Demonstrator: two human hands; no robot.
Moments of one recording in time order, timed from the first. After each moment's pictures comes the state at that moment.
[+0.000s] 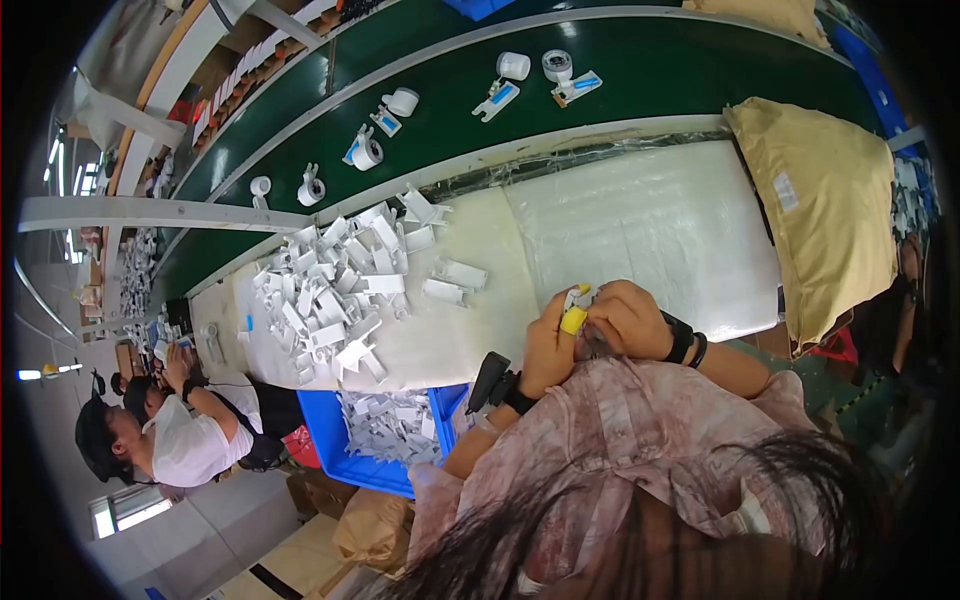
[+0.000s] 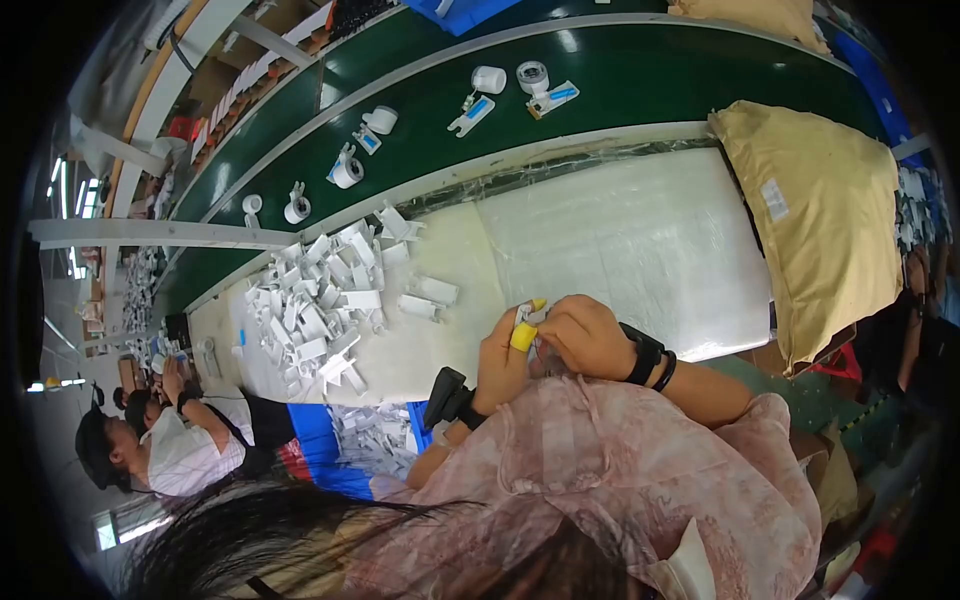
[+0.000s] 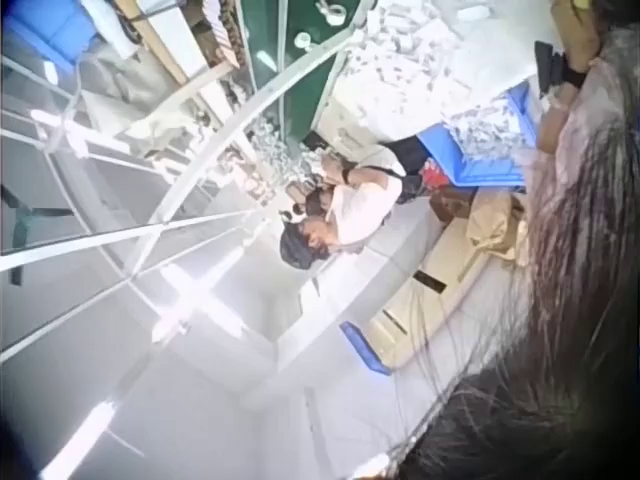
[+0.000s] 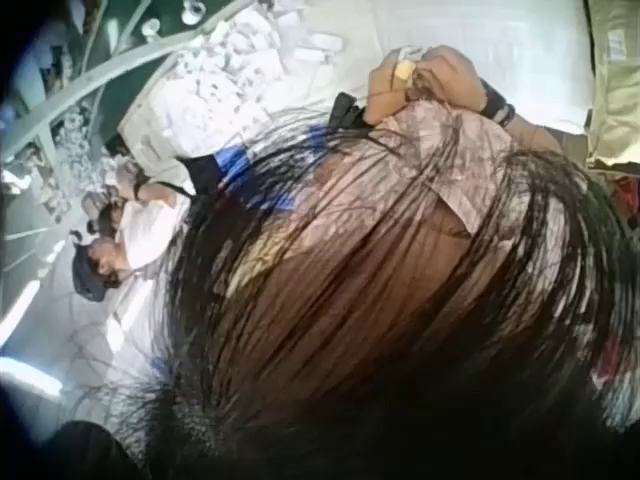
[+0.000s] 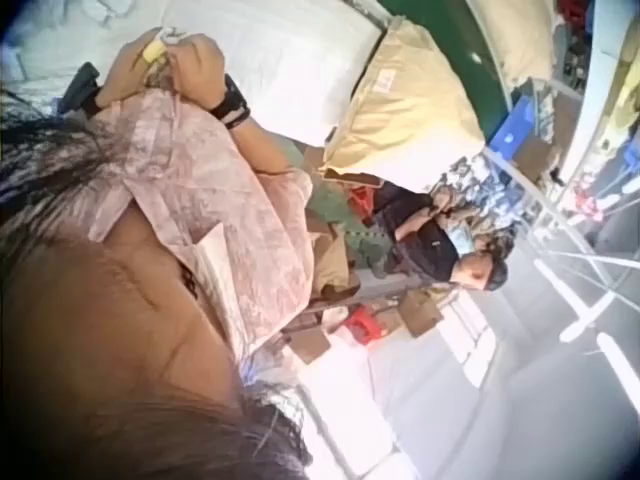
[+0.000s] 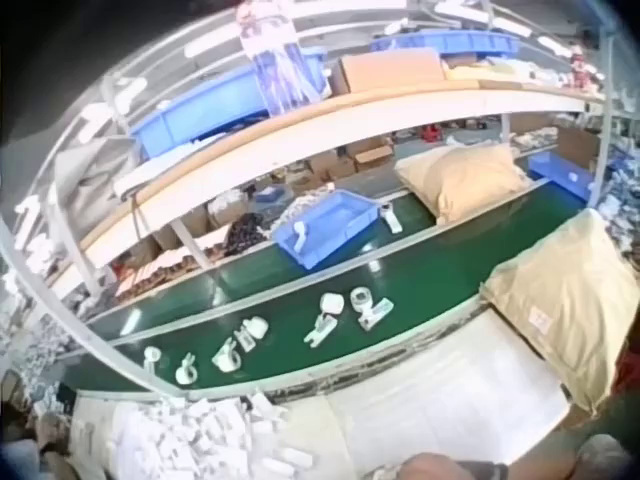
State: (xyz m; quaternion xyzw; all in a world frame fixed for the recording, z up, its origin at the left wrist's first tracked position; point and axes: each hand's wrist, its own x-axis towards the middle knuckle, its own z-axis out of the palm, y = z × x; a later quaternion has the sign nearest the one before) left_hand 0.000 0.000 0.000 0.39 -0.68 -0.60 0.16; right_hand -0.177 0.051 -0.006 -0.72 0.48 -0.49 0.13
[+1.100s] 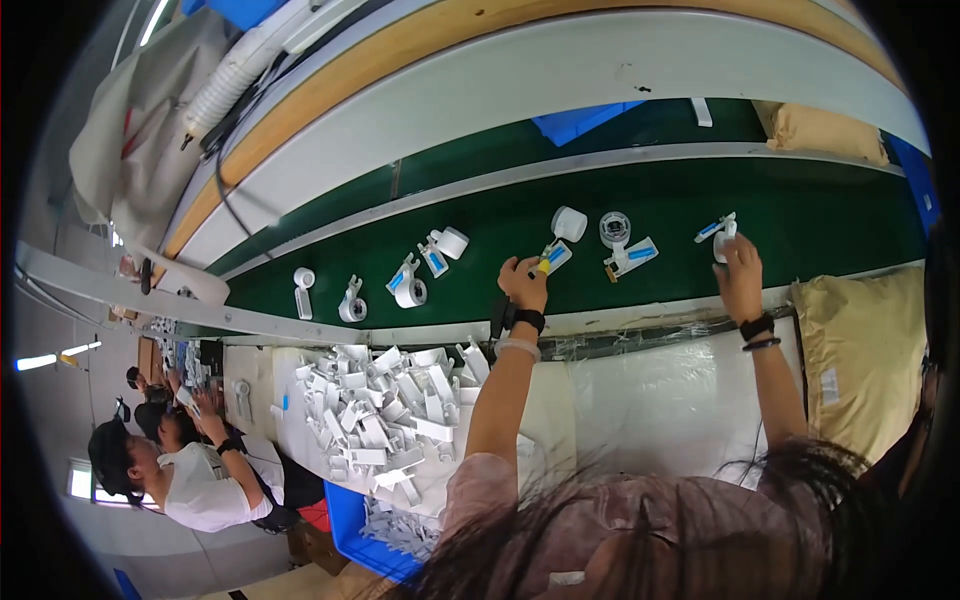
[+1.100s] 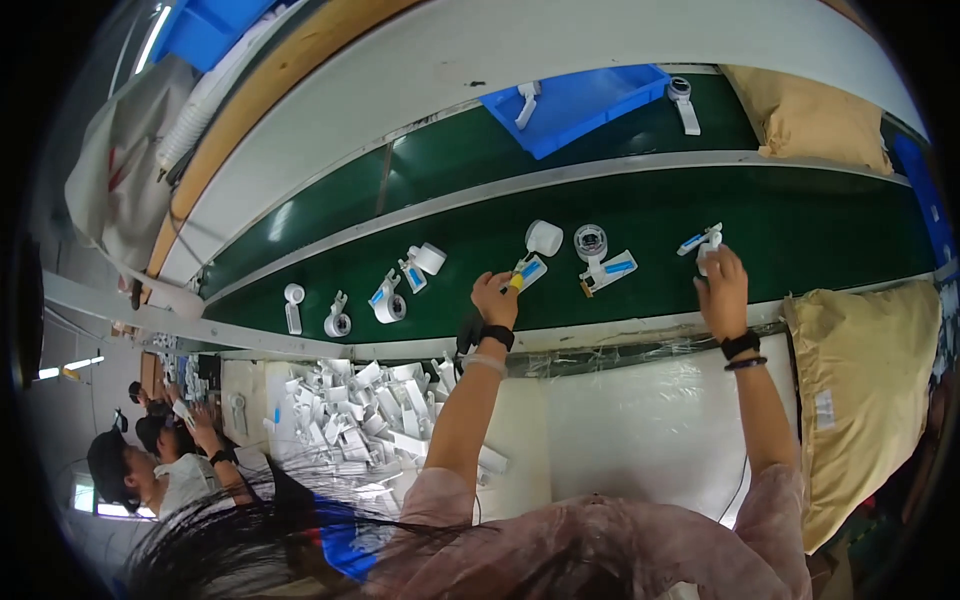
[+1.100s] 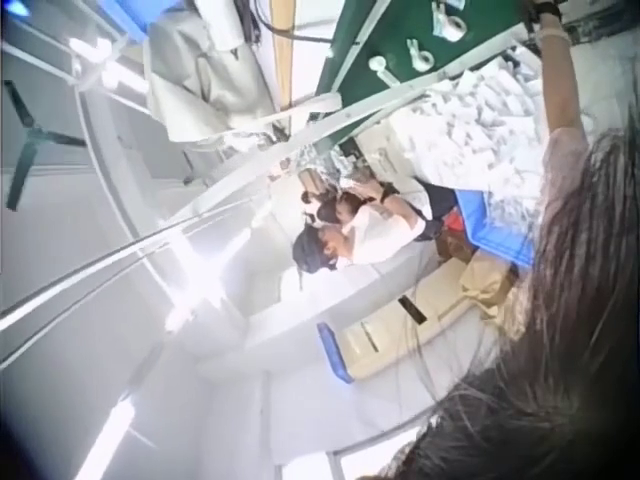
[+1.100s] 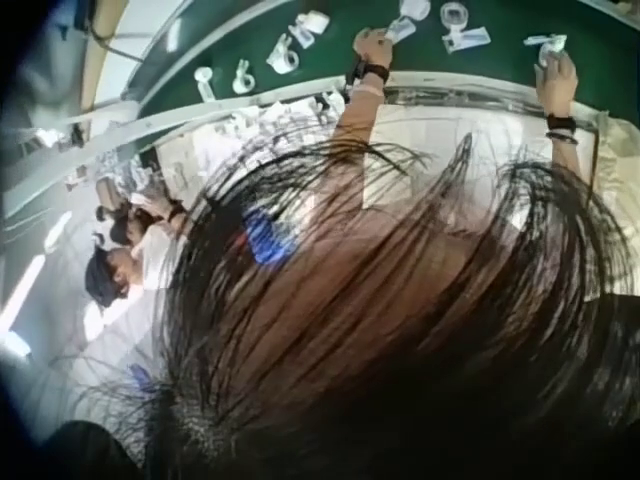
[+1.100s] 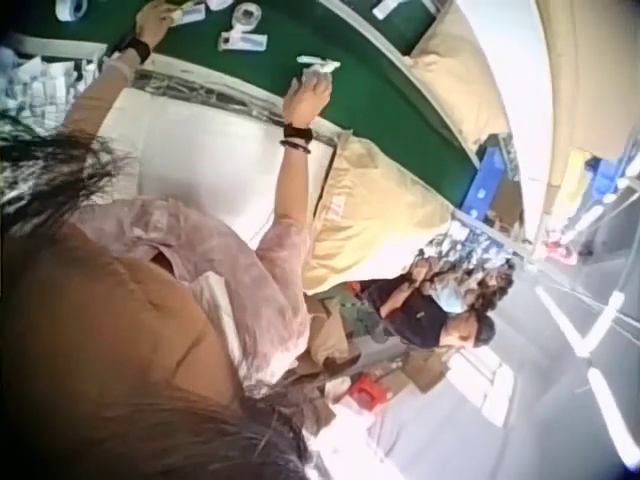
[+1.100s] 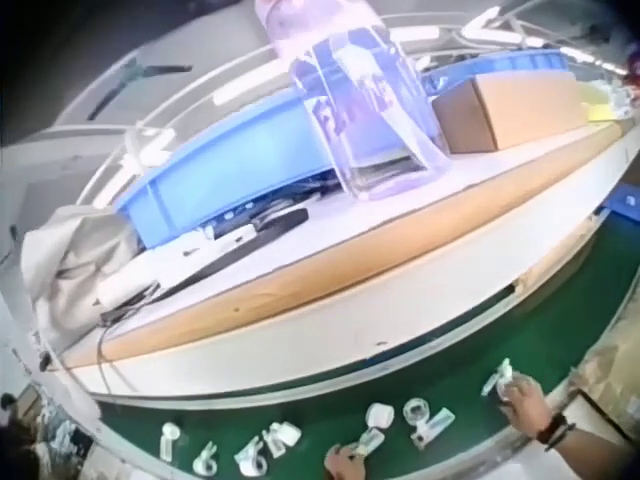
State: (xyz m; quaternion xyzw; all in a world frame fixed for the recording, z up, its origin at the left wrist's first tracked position) left_hand -0.083 -0.394 -0.171 0.60 -0.72 -0.17 0.30; right_hand -0.425 -0.183 -0.090 -0.60 0.73 -0.32 -0.11
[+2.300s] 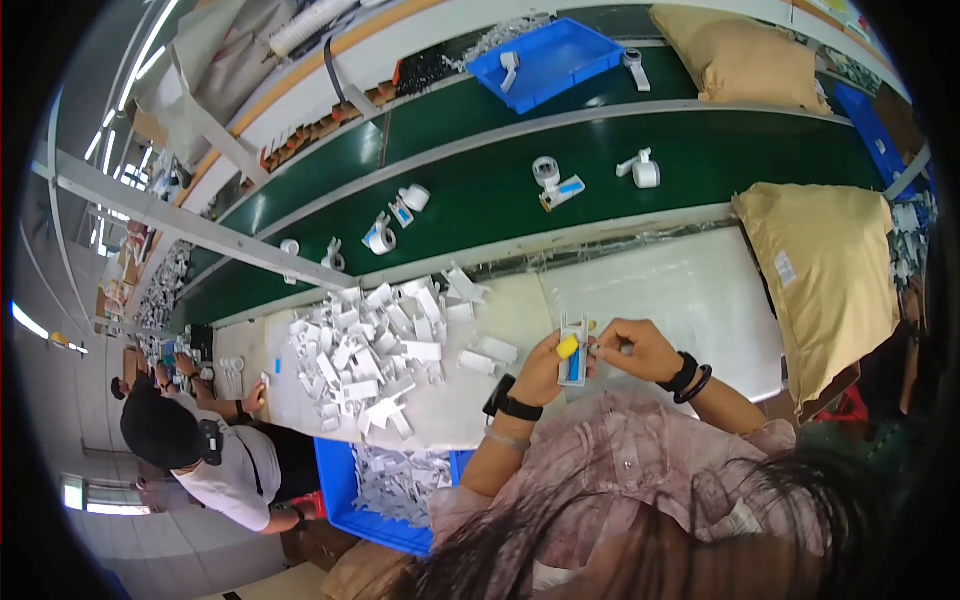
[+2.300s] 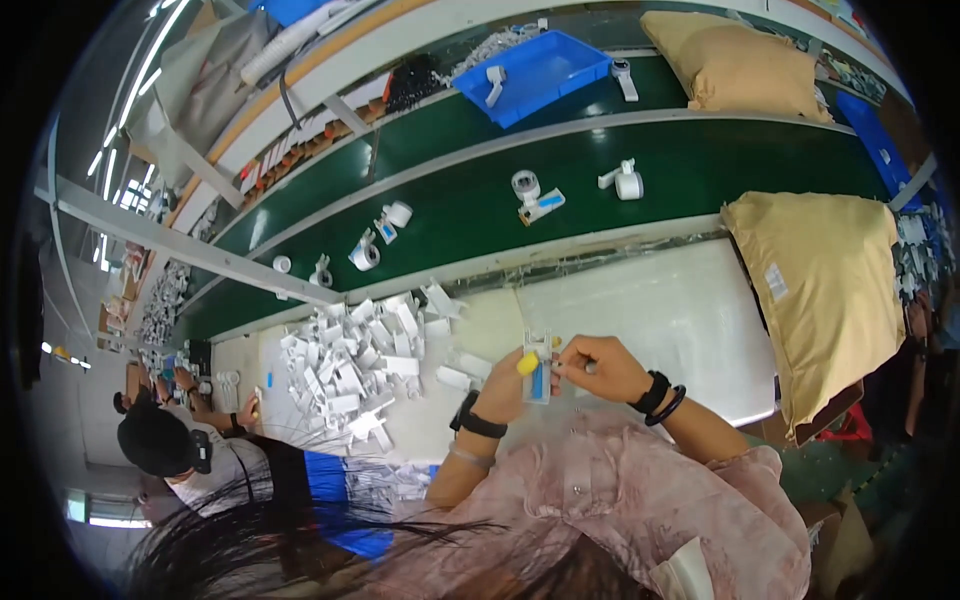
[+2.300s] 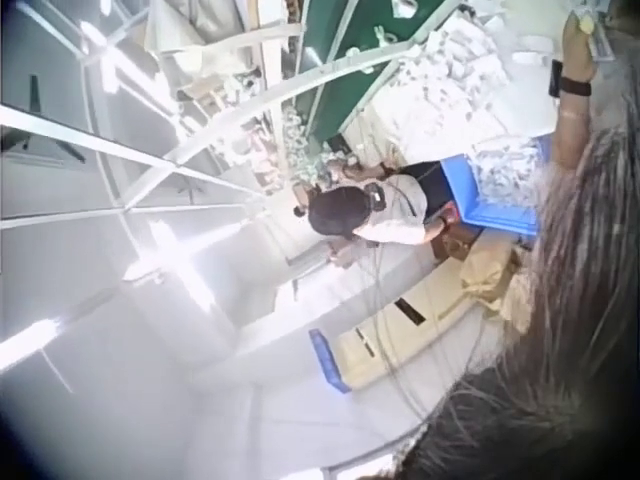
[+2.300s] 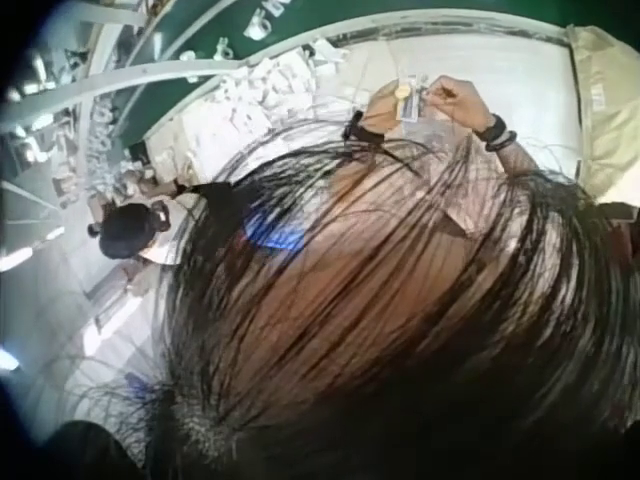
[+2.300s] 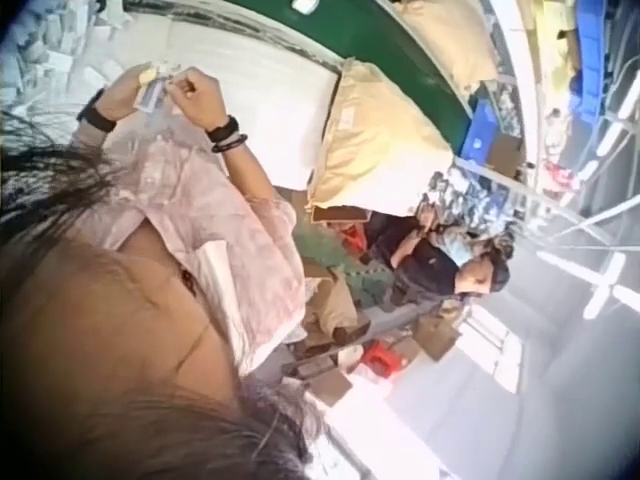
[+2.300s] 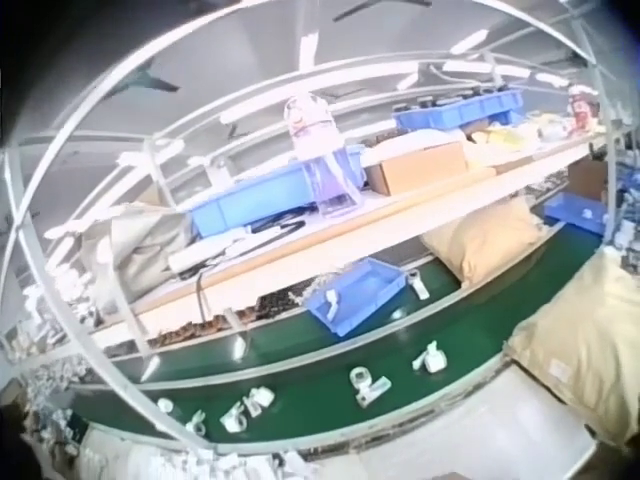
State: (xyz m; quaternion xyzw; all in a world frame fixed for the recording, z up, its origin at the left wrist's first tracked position) left_hand 0.000 -0.078 -0.006 0.31 -0.35 -0.87 0.16; right_hand -0.199 0.004 0.016 -0.56 0.50 -0.47 0.47
